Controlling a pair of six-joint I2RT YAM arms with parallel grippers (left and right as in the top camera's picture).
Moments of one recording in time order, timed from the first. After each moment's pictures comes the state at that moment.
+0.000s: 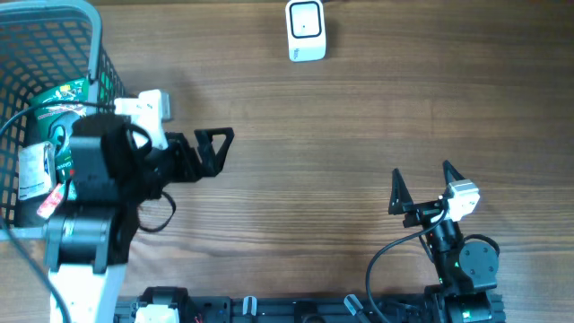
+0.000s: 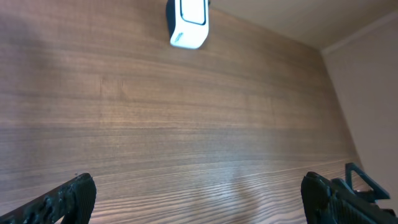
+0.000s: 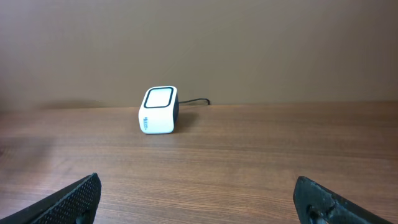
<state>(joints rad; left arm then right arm) -0.05 0.96 1.11 -0.84 0.44 -0.34 0.12 0.01 0.01 0.00 -0.07 0.11</state>
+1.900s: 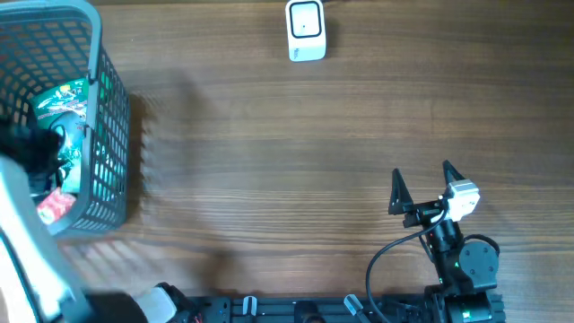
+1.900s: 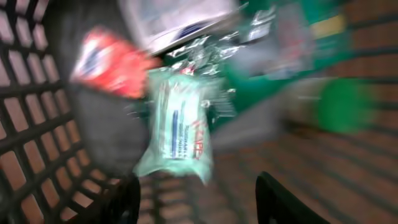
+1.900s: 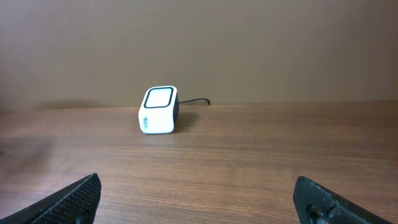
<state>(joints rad) 0.62 1.43 1.49 -1.19 -0.02 -0.83 0.12 0.01 0.01 0.00 -0.07 0.11</state>
